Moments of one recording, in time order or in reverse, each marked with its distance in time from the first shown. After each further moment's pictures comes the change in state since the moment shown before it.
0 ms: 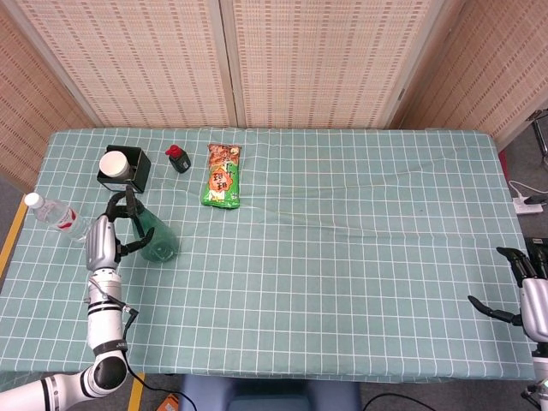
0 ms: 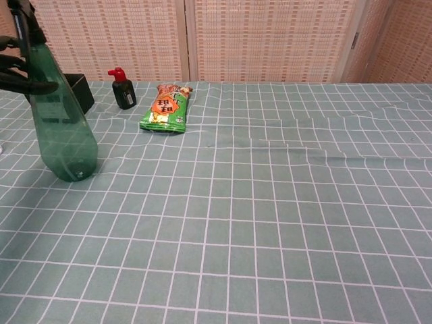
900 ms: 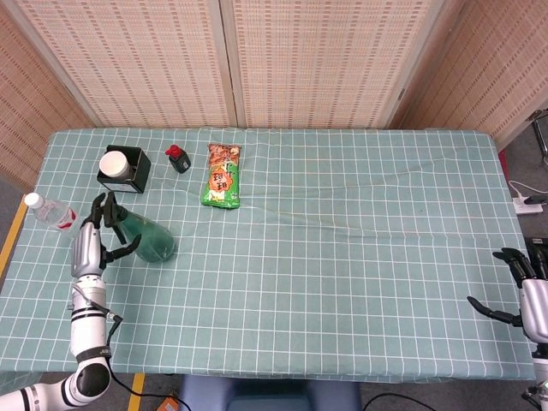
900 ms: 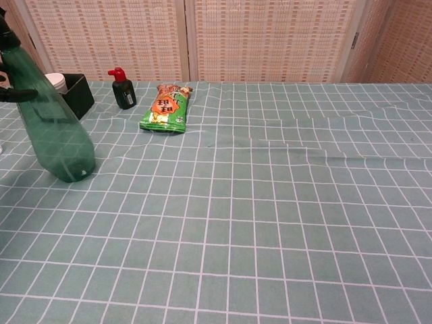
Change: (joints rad) left arm 0.059 0.080 0.030 -0.021 0.006 -0.037 -0.062; right arm -0.002 -0.004 -0.004 0.016 -0.022 0.013 0.028
